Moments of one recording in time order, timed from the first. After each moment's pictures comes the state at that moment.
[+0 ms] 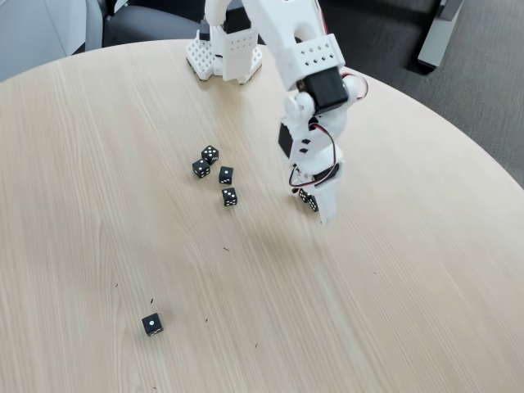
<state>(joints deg) -24.3 78.0 98.1 65.1 87.8</state>
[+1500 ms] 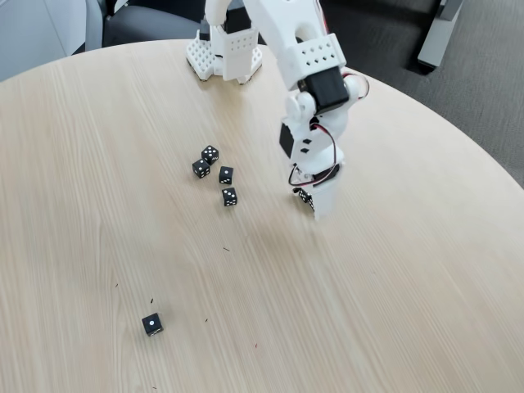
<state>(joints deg) -23.2 78.0 98.1 65.0 92.2</state>
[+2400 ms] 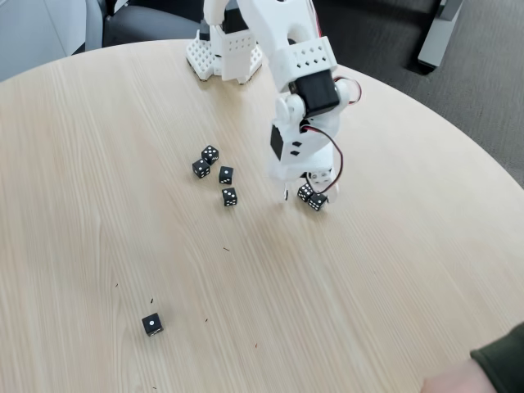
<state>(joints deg) -21.3 78.0 98.1 65.0 30.8</state>
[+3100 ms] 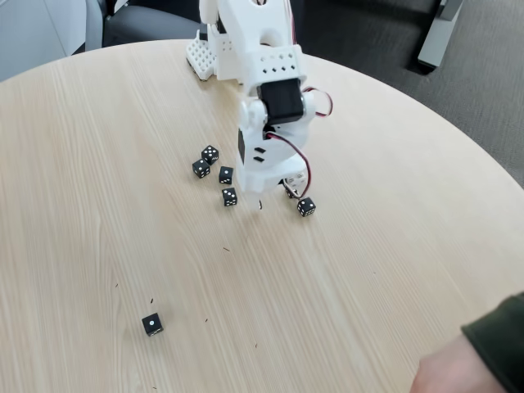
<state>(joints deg) -13.0 78.0 98.1 65.0 7.9</state>
